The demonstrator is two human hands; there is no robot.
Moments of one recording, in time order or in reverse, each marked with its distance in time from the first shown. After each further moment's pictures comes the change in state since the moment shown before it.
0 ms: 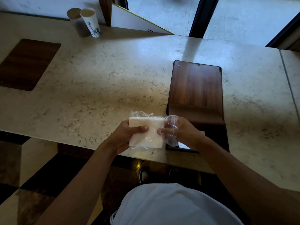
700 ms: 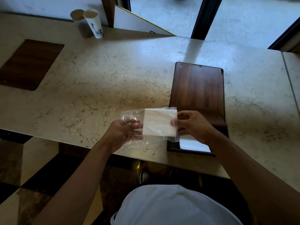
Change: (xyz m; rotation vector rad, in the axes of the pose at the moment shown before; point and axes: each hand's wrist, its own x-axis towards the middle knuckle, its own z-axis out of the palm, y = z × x) left_hand 0.000 0.004 -0.023 -0.033 0.153 0.003; right_hand 0.001 -0.007 -0.035 0.080 0.155 0.142
